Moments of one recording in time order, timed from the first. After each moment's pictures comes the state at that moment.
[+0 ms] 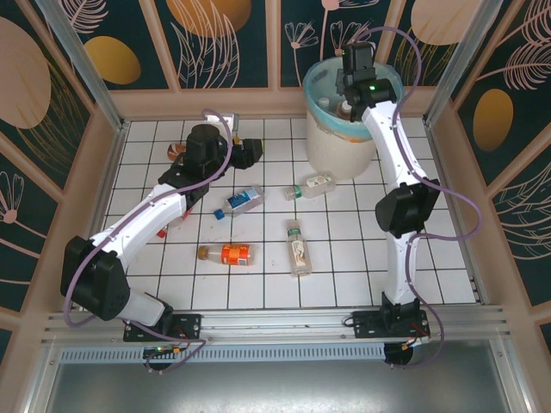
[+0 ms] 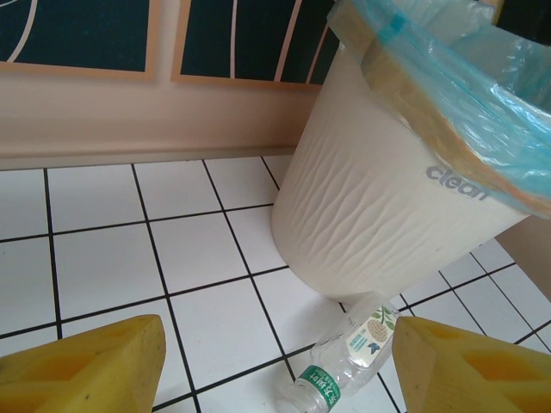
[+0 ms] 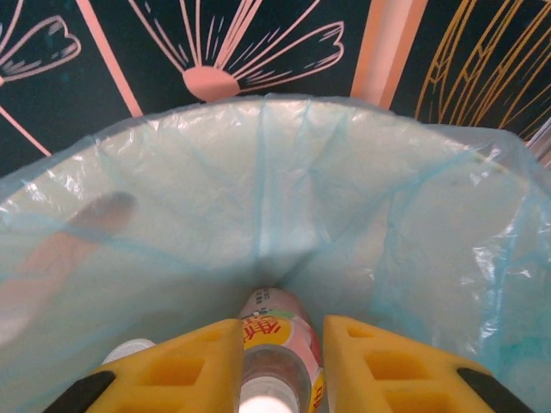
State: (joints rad) left arm -0.49 1.47 1.18 -0.05 0.09 -0.36; right arm 0.29 2.16 2.42 -0.82 0.40 0.22
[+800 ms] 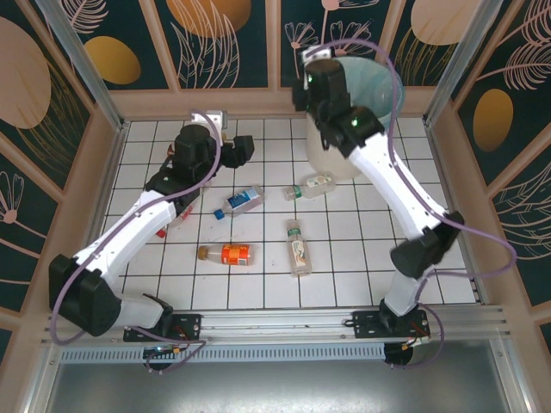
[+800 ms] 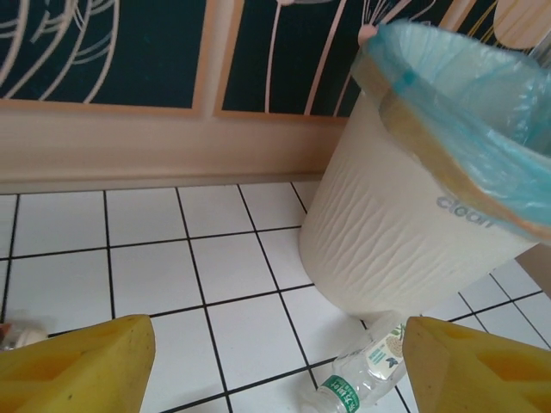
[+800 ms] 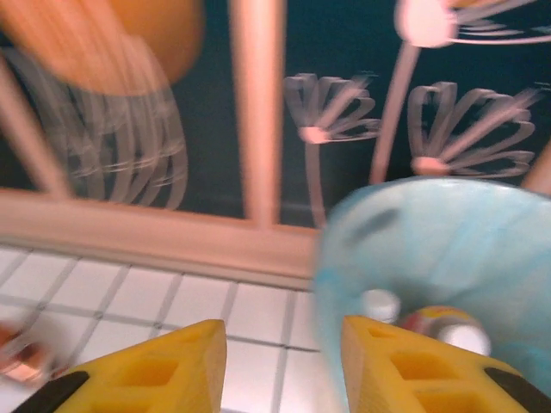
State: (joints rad) left arm -0.49 1.34 1.18 -0.15 -0.02 -0.35; right arm 0.67 1.70 1.95 -0.53 0.40 0.07
